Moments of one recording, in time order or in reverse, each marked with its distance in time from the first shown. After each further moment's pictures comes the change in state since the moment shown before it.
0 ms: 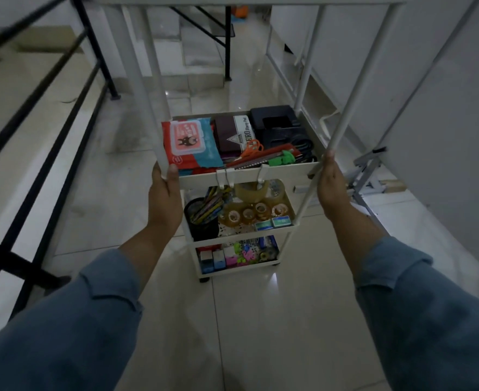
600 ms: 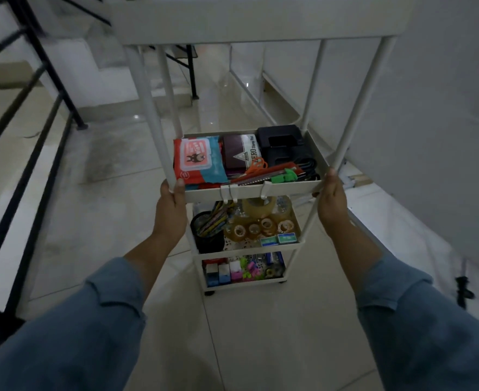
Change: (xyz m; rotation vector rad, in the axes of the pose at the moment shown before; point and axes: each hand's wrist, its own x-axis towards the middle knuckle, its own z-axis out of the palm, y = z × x) left_hand -0.003 0.022 0.039 0.053 -0.208 -0.039; right_hand -0.018 0.022 -0.052 0.045 0.213 0.024
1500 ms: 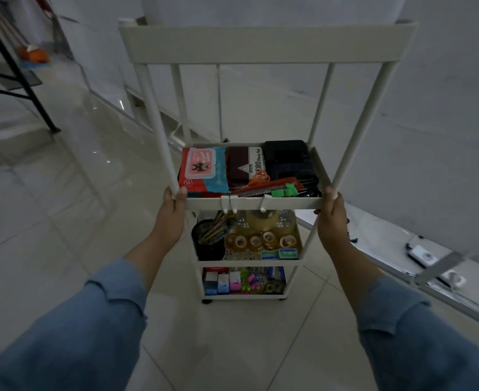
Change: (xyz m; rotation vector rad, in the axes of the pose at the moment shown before) left_hand -0.039 0.053 0.166 -0.134 -0.621 0.077; right_hand -0.075 0.040 -0.197 -0.062 0.516 0.064
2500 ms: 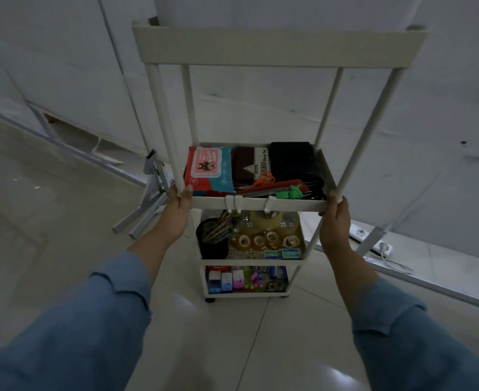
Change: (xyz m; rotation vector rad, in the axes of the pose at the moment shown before) left_hand 0.043 0.018 0.169 0.002 -0.354 -0.034; right_hand 0.052 0.050 -0.142 0.012 0.311 0.067
